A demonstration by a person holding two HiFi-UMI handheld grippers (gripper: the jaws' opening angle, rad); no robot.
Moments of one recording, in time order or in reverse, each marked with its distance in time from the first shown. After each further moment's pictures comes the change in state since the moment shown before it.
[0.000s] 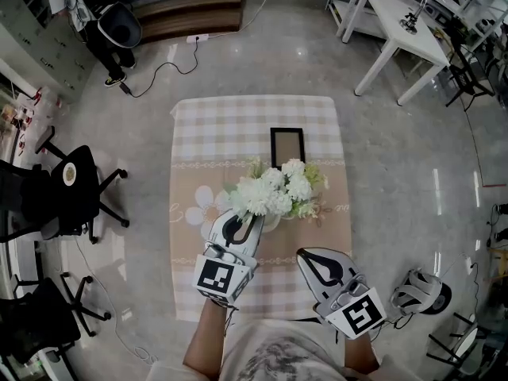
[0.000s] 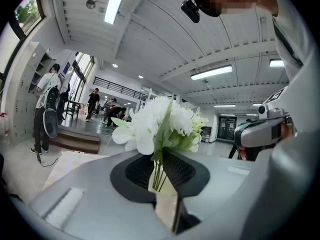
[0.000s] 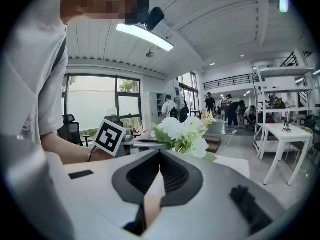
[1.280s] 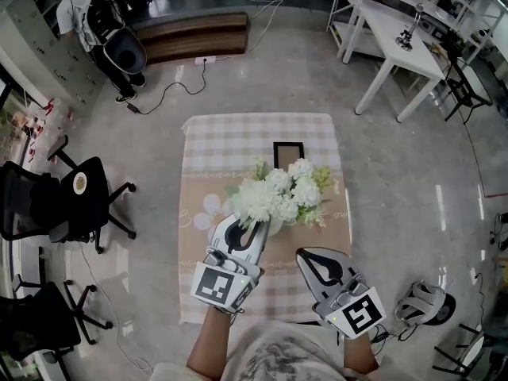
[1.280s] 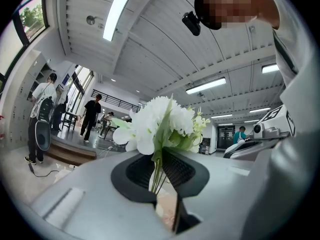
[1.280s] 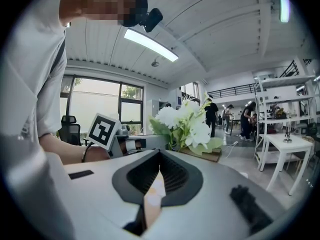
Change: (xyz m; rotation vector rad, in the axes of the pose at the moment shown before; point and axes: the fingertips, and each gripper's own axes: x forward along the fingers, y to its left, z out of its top) left arm -0.031 -0.029 0.078 0.027 -0.174 -0.009; right arm -0.017 0.019 0.039 -0.059 -0.108 -0.005
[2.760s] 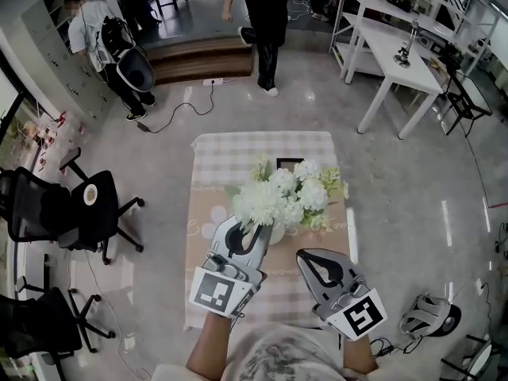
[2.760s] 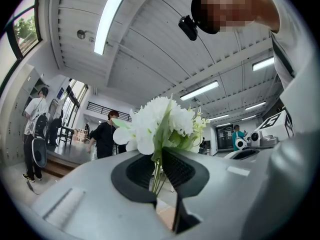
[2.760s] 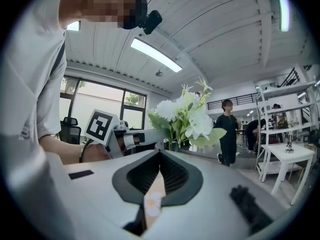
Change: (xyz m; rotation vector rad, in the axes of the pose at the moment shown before) left arm -0.015 -0.030 0.069 0.102 -0.101 -0.019; right arm -0.019 0.013 0.042 -0.053 -0.108 0.003
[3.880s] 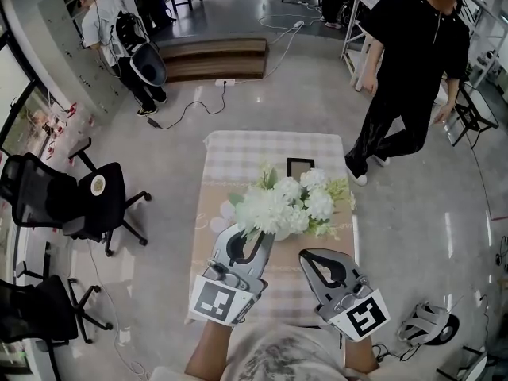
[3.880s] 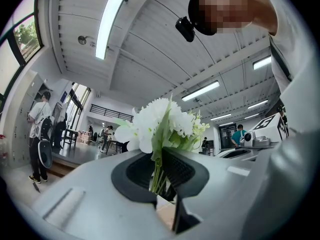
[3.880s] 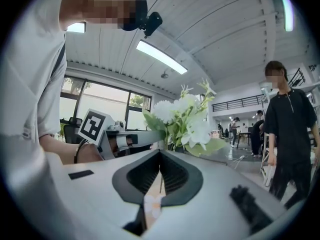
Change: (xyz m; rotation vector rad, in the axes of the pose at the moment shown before) left arm -0.039 -0.008 0.014 -0.004 0.013 0.039; right arm 0.000 0.023 0.014 -0.026 -0.018 0.051
